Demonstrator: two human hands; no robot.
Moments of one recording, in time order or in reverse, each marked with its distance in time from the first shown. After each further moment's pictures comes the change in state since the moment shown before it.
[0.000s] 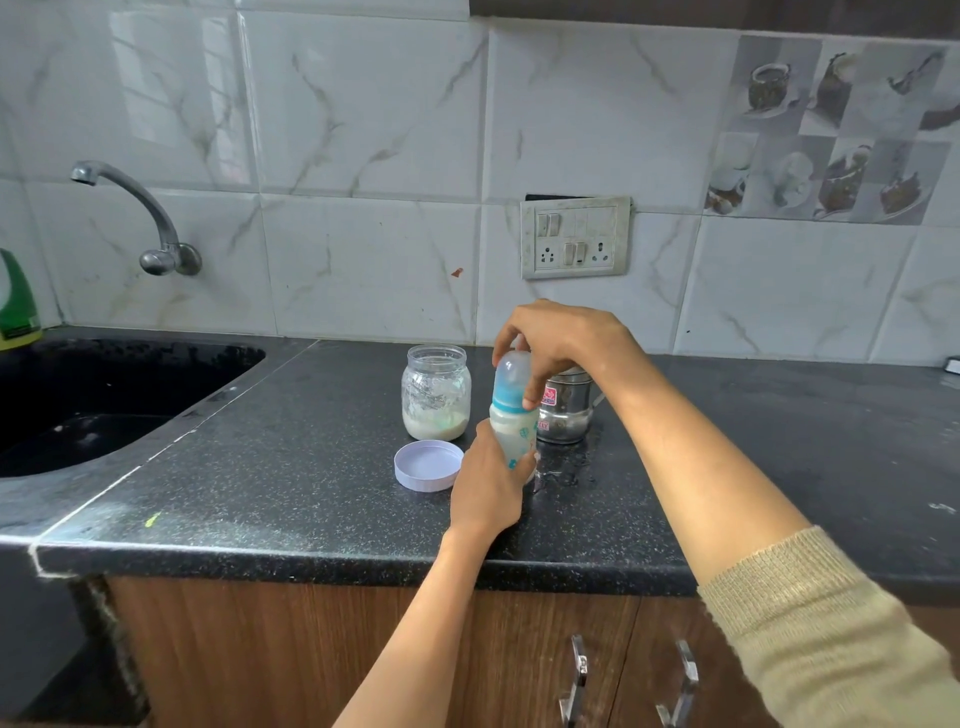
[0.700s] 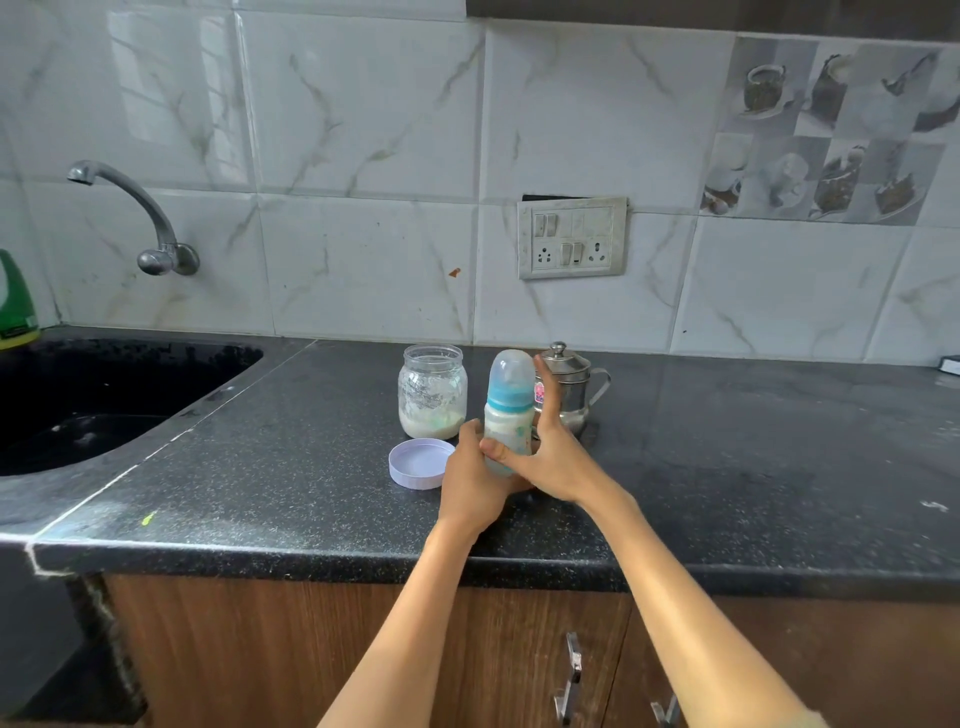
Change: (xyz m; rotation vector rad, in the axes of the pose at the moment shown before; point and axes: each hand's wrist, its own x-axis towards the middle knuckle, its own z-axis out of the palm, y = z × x) left_hand -0.002 -0.005 -0.008 -0.292 -0.051 -0.088; right_hand -0.028 0.013 0.138 0.955 0.325 -0.096
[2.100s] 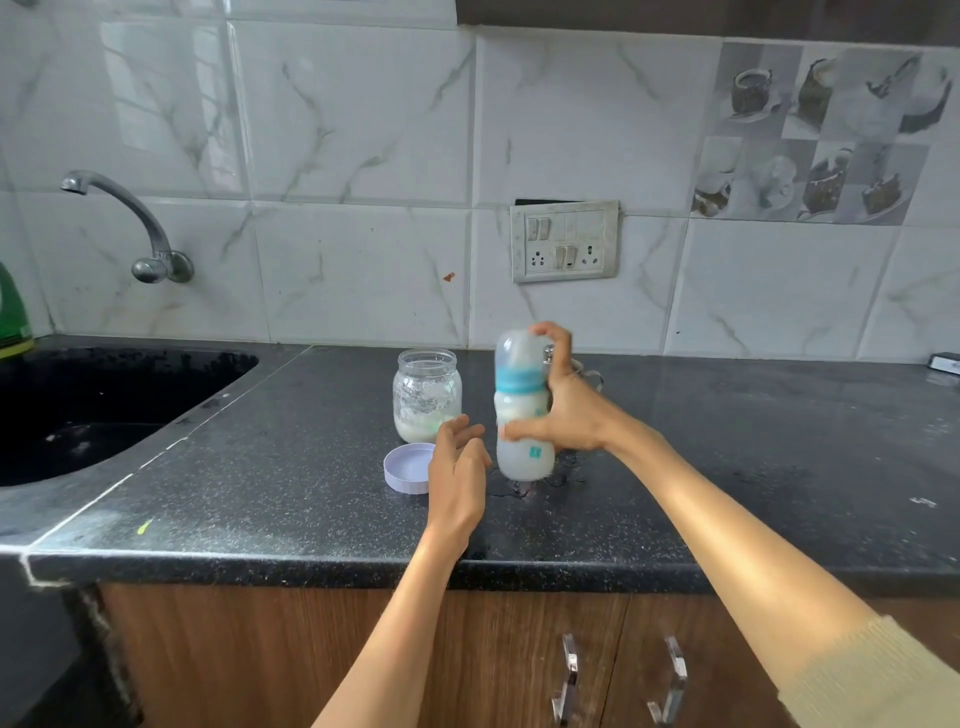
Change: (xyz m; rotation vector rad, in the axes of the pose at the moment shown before) left_hand -0.012 0.019 -0.006 -0.352 0.118 -0.124; right_hand 0.023 -0.025 -0.045 -0.176 0.066 -0.153
